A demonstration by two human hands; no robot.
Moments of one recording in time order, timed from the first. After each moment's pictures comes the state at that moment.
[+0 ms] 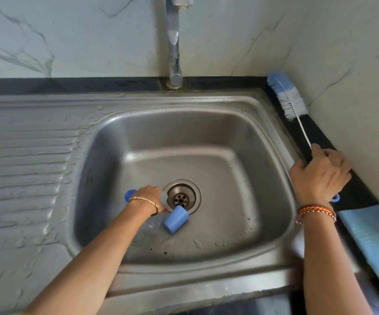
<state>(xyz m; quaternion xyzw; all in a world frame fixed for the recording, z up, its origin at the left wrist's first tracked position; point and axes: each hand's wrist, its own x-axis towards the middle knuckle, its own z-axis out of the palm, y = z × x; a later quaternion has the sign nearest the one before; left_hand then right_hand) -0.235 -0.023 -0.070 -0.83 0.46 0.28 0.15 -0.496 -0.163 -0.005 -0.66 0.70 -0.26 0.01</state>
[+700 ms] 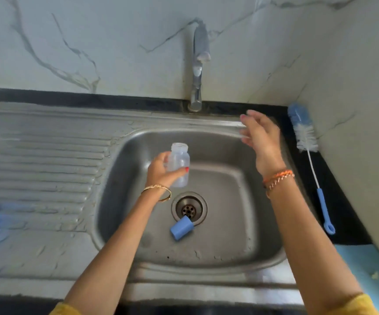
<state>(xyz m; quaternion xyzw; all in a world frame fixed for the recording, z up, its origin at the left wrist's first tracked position) -0.229 -0.042 -0.015 -0.79 0.26 0.24 -0.49 -0.377 -0.176 0.088 -0.57 0.43 -0.39 0.58</state>
